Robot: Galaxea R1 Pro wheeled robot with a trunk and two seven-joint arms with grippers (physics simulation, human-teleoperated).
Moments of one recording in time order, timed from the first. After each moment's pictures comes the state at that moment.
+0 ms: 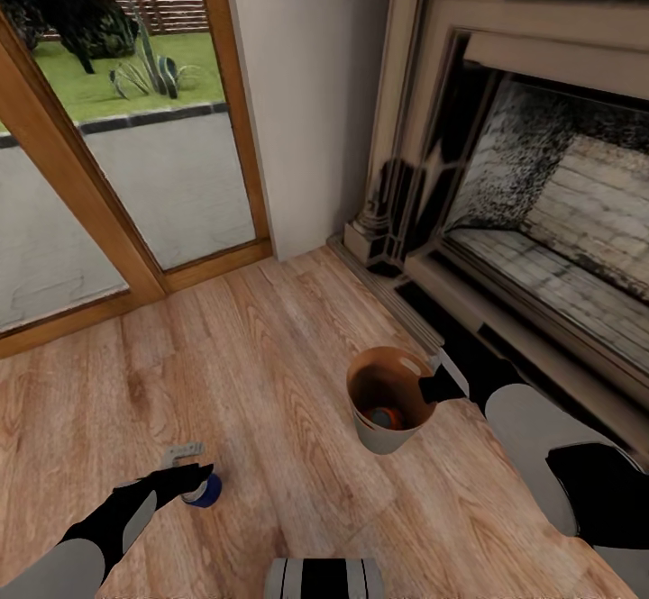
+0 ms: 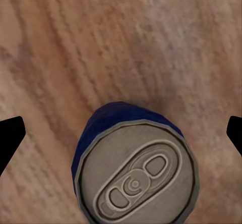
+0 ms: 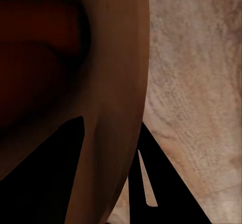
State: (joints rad) left arm -0.63 0.17 0.04 -0.35 0.16 0.16 -0.19; right arm -1.10 -0.08 0.21 -0.39 -0.05 1.05 0.10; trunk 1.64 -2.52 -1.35
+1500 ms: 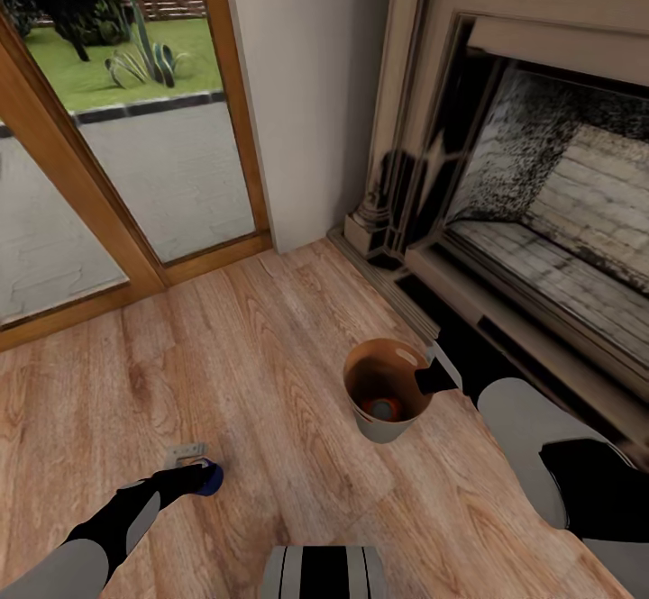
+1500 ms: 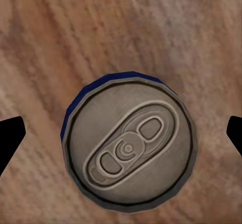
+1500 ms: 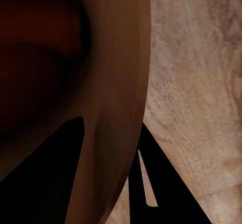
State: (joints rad) left arm -0.63 0.16 0.04 -0.35 0.16 0.15 -0.19; right arm -1.11 -0.05 0.16 -0.41 0.03 1.05 0.09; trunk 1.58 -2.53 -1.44
